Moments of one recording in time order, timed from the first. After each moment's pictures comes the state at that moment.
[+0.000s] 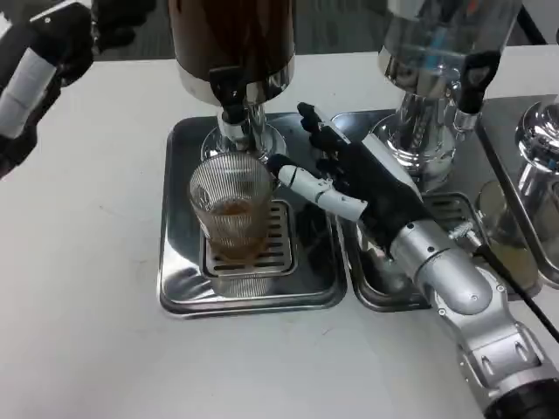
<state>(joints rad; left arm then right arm) -0.63 0.56 0.30 0.93 -0.30 -0.70 -0.87 -0.46 -0.09 0.16 0.49 -0.19 -0.10 0.16</state>
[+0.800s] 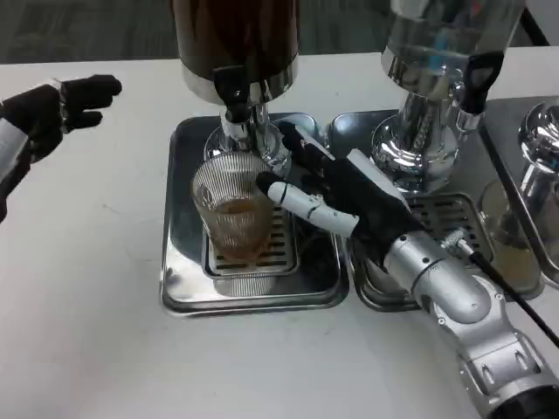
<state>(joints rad) -0.45 0.60 0.30 0.88 -0.30 -0.64 -0.87 -0.44 -0.10 0.18 0.50 -0.17 -0.13 0.24</state>
